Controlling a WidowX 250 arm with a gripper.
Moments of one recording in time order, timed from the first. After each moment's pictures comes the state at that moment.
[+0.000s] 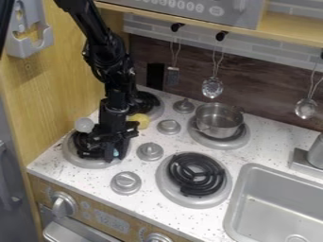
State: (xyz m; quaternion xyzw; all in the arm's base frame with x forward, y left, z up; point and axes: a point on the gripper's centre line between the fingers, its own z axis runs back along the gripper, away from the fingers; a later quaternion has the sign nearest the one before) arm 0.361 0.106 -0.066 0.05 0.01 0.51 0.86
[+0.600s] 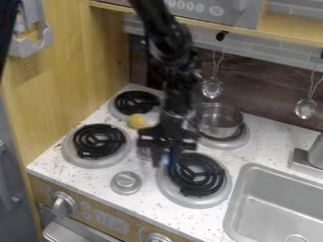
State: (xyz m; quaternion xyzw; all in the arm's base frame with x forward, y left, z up) arm 0.358 -0.016 -0.029 0.06 -0.03 0.25 0.97
